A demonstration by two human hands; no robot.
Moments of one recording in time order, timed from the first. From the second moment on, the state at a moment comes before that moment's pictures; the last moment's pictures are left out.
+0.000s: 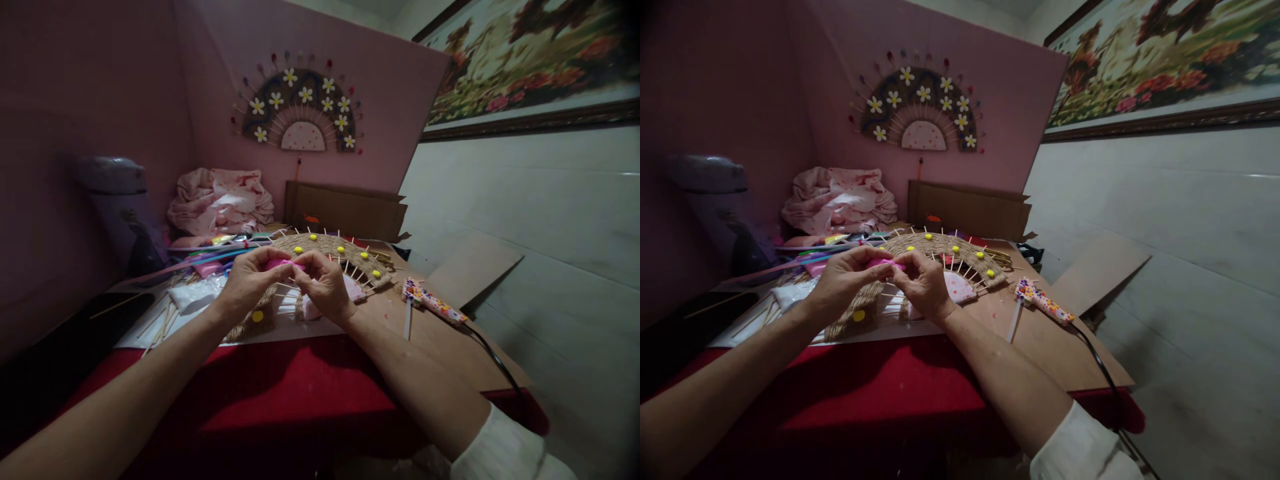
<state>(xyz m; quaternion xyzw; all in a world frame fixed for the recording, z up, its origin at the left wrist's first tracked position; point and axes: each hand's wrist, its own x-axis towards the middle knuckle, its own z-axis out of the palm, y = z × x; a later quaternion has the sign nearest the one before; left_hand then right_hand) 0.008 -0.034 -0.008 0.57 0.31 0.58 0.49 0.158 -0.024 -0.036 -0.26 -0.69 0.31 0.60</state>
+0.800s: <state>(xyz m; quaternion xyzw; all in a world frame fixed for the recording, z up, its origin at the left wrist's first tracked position) 0.003 -0.030 -0.011 0.53 0.30 0.60 0.52 0.162 -0.021 -0.042 -0.29 -0.74 0.18 0.58</state>
